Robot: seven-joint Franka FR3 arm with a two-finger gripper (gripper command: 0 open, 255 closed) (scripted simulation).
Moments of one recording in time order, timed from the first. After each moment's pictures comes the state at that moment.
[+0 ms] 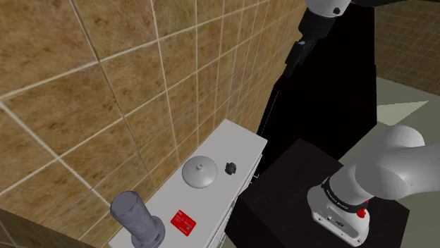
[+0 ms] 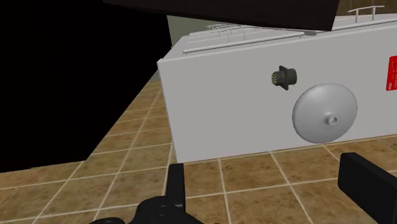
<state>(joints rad) -0.02 -0.76 0.04 -2.36 -0.01 1.69 -0.14</state>
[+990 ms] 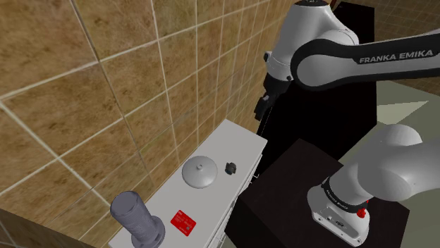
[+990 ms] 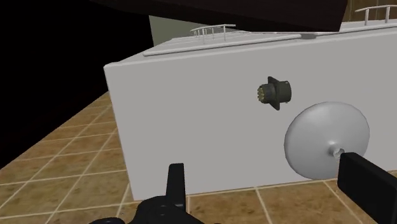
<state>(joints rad) 0.05 -0.65 0.15 -2.67 0.07 2.09 -0.05</state>
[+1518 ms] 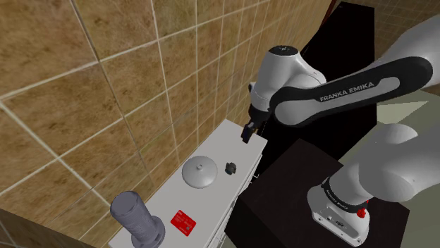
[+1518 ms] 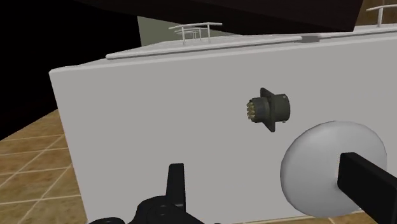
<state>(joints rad) 0.09 -0.44 0.23 -2.78 0.12 2.39 0.01</state>
